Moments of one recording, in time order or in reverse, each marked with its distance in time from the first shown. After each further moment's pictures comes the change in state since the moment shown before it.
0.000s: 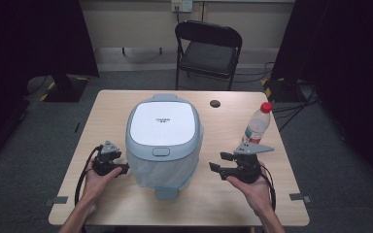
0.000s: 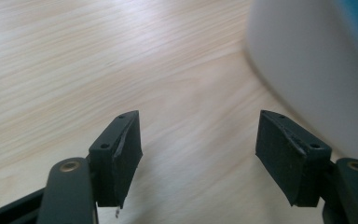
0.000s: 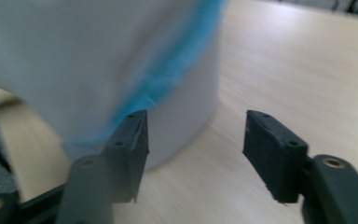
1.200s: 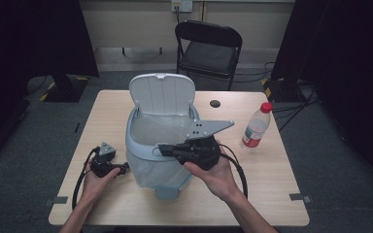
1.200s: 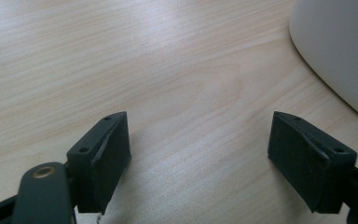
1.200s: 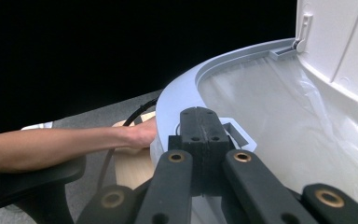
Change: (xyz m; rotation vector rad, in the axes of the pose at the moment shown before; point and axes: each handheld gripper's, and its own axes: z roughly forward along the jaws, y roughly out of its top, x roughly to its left) left arm 0.007 -0.011 0.006 -0.020 0.053 -0.033; right arm 0.098 0.113 0.022 -0.110 0.351 -0.207
